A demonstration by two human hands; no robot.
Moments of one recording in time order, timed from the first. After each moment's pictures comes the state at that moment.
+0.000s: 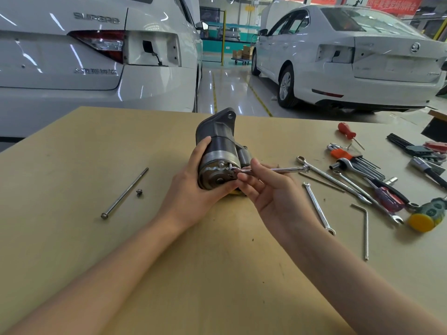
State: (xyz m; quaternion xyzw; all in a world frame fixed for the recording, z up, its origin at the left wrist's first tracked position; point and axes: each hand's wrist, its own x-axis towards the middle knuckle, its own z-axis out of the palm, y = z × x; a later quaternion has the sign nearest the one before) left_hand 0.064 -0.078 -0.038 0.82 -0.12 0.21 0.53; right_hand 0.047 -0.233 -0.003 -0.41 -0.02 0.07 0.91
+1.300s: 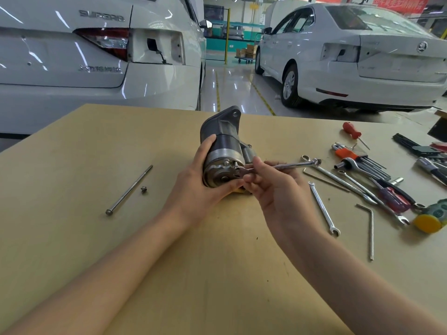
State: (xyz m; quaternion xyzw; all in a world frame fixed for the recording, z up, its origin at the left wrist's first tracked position) left_hand 0.061 -0.077 -0.036 0.81 -0.11 0.18 0.54; right_hand 0.038 -0.224 0.001 -0.46 0.01 -0.01 0.89
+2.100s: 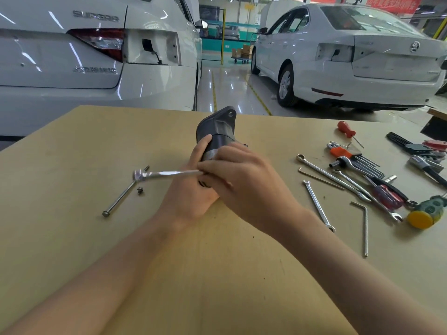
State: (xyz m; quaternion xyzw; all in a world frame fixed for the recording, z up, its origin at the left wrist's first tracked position) left_hand 0.070 -0.074 -0.044 0.85 -0.12 0.20 0.48; right_hand 0.043 -0.209 0.018 -0.83 -0.42 -0.32 0.19
